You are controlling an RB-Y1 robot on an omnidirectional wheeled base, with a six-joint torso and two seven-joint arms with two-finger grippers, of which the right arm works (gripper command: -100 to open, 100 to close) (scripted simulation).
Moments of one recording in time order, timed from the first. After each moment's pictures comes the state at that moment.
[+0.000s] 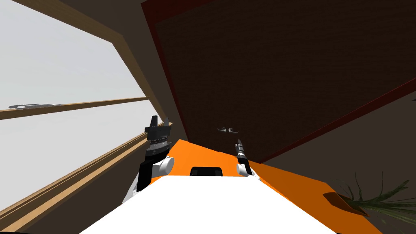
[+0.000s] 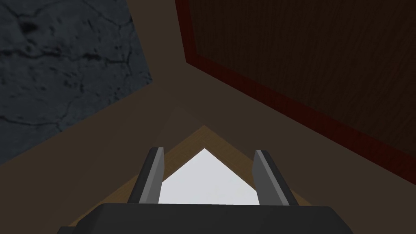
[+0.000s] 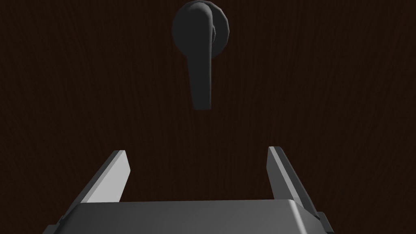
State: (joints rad) arm -0.02 -0.22 -0.10 -0.73 -0.23 -0.78 -0.04
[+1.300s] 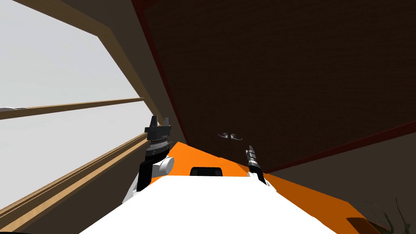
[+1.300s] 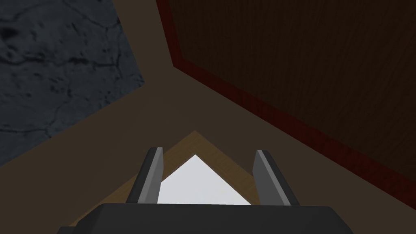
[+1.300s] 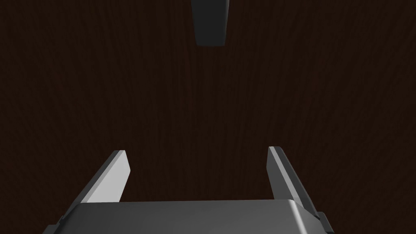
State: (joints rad) arm 0.03 -0.33 -0.18 -0.60 -0.28 -0.85 -0.10
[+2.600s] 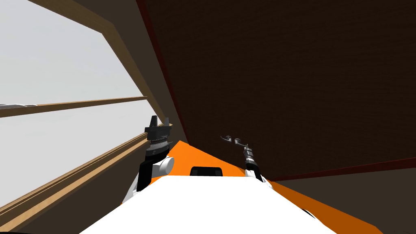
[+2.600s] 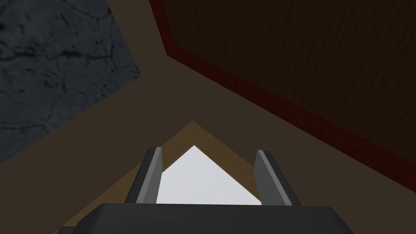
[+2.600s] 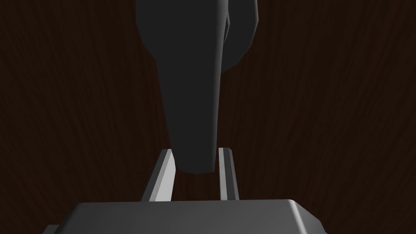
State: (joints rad) arm 0.00 -0.32 -0.15 -0.60 -0.26 -0.87 -0.12
